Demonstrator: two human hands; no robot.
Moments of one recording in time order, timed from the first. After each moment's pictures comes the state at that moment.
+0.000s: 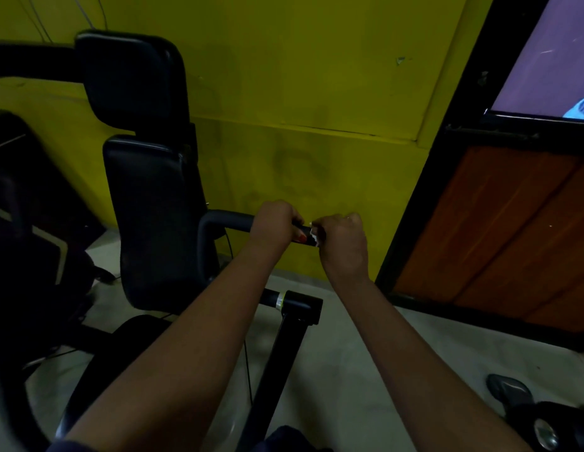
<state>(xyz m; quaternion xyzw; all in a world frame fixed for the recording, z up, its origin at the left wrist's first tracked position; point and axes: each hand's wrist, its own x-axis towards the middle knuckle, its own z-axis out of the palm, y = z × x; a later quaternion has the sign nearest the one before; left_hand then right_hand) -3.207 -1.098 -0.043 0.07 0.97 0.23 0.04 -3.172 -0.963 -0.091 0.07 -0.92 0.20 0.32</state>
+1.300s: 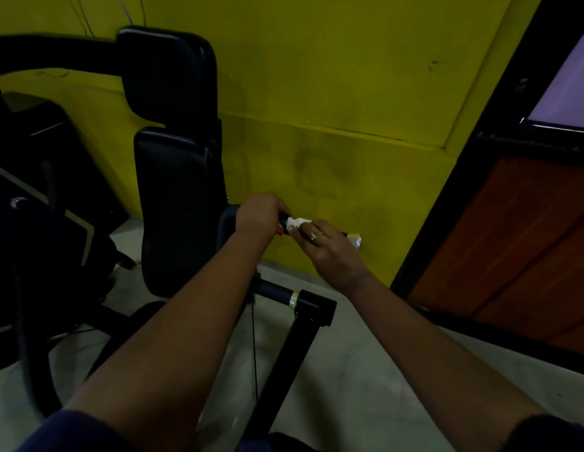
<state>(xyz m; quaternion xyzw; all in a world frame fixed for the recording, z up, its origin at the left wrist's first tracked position) -3.208 -1.148 -0.040 0.02 0.98 0.20 0.00 -3.186 -0.979 -0.113 0.40 -0.84 0.05 0.35</state>
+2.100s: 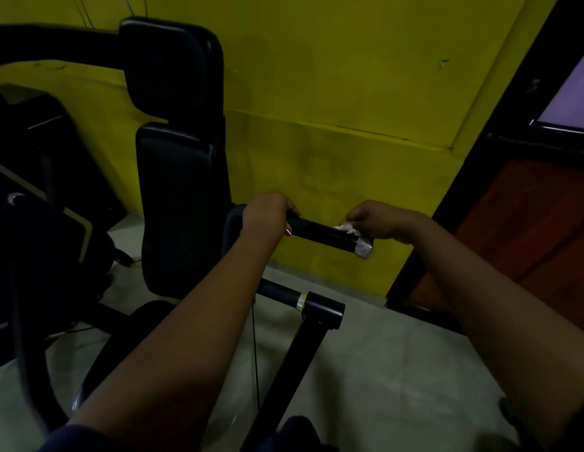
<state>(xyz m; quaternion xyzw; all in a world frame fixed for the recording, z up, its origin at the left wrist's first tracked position) -3.212 -1.154 -0.042 0.02 0.98 0.21 0.00 -3.245 -0.929 -0.041 0.14 -0.92 0.29 -0.22</state>
